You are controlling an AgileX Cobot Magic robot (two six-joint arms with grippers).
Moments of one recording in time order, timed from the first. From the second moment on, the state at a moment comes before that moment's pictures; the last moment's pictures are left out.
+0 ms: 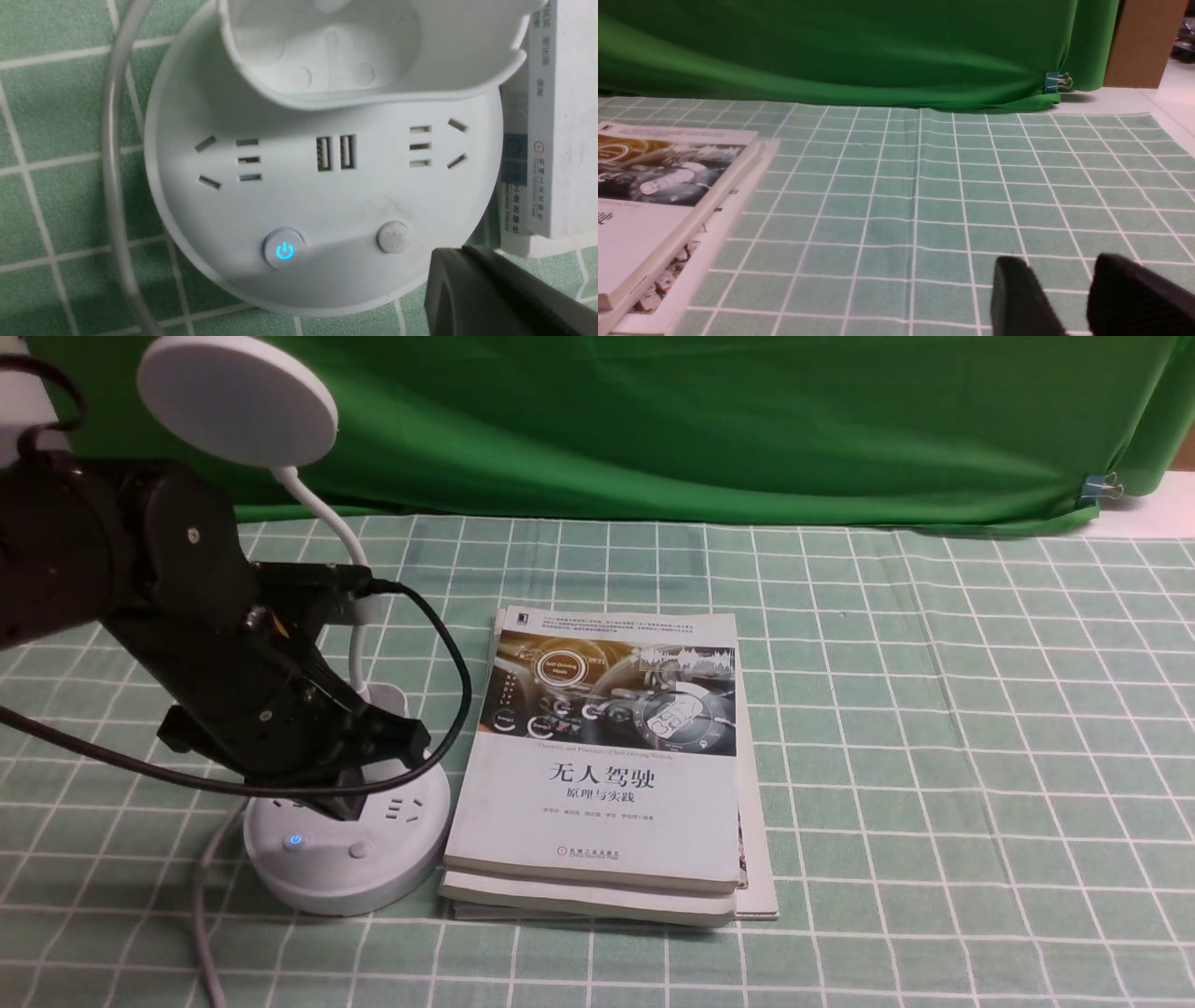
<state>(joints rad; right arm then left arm) 0.04 0.00 0.01 -0.04 0.24 -0.02 -0.24 1.63 -1.11 -0.18 0.88 0.10</state>
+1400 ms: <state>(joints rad) 0.04 0.00 0.01 -0.04 0.24 -0.02 -0.24 0.30 -0.25 -0.31 0.33 0.20</state>
